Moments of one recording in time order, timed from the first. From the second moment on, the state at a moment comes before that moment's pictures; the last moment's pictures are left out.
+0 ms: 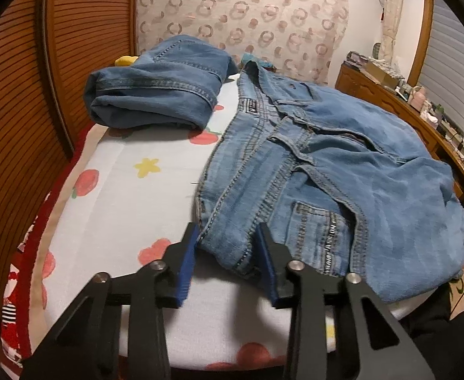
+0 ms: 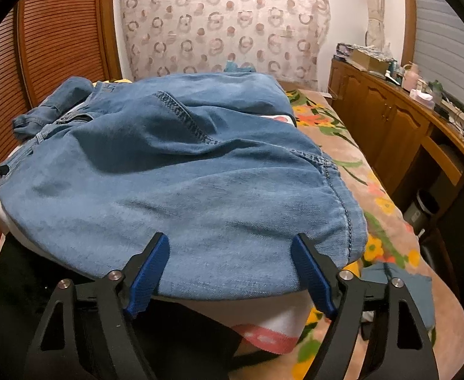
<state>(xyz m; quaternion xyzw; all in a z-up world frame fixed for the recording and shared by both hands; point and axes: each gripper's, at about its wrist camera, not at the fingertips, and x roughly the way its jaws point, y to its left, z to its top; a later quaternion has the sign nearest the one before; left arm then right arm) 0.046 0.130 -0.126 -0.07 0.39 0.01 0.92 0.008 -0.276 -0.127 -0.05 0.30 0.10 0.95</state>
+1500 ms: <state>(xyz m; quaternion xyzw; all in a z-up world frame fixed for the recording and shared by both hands) 0.081 0.087 0.009 -0.03 0.25 -0.05 0.97 0.029 -0.285 -0.079 -0.08 0.25 0.12 0.96</state>
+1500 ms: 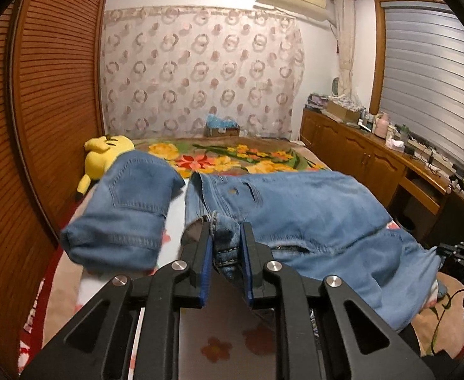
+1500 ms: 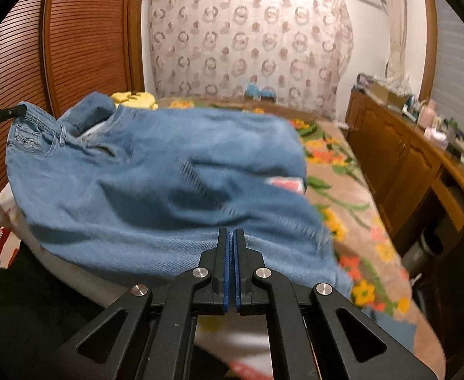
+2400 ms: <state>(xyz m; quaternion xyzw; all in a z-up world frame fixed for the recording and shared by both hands) 0.022 0.091 0.075 -0.05 0.15 -0.07 0.99 0.002 -0.281 -0.065 -0.11 0.14 0.09 0.98</state>
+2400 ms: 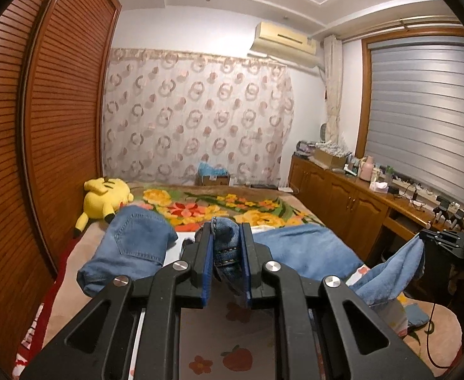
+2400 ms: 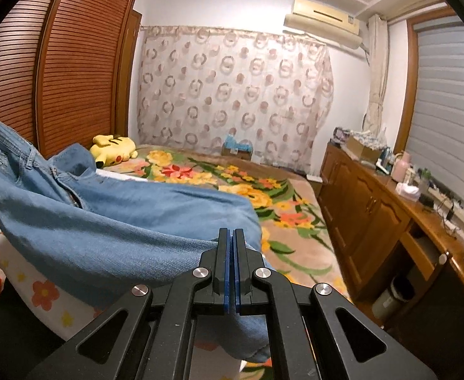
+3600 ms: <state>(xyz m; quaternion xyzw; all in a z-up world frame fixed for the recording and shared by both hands) 0.140 0.088 0.018 -0.05 0.25 -0.05 0.97 0.123 -0.264 -0.083 -0.14 0.18 0.08 0.97</state>
